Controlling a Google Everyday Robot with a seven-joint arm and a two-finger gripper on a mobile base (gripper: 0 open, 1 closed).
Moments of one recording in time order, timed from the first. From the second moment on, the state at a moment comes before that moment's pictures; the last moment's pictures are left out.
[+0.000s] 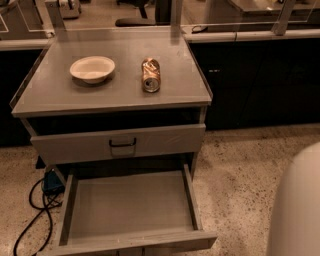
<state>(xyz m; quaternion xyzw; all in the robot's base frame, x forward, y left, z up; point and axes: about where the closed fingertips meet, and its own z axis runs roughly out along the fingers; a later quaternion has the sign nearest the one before) 0.647 -0.221 1.152 -0.58 0.67 -0.05 0.46</state>
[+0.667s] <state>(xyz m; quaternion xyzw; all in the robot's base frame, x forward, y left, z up) 0.686 -0.189 1.073 -0.64 0.66 -0.02 0.39</state>
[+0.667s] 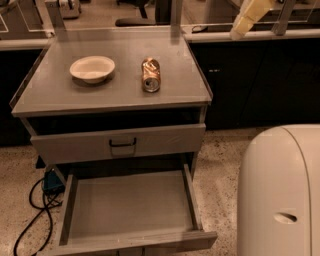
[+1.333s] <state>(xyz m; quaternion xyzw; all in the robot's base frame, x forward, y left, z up) 0.702 -0.138 1.064 -0.68 0.62 0.00 0.39</state>
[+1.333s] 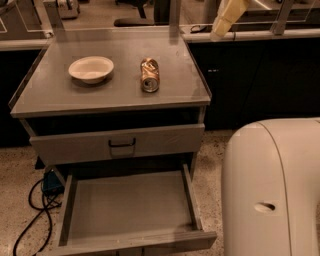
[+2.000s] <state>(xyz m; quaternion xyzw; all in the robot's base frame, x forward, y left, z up) 0.737 -0.087 0.980 -0.71 0.59 0.08 0.38</state>
